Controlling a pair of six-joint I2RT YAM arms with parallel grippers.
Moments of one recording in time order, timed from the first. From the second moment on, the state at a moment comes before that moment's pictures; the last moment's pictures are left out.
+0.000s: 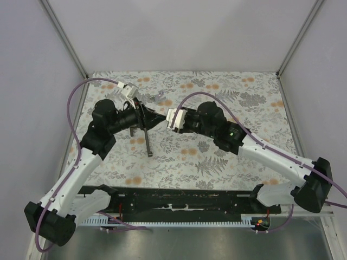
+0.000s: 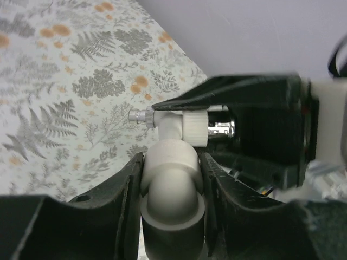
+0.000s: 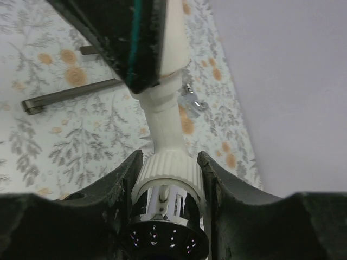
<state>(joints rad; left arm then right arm) -0.40 0.98 0.93 -0.07 0.55 -0.55 0.90 1.31 1.10 -0.05 -0.03 -0.74</state>
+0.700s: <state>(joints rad) -0.37 0.91 1.04 -0.53 0.94 0.33 0.67 1.56 1.59 -0.79 -0.96 -0.52</state>
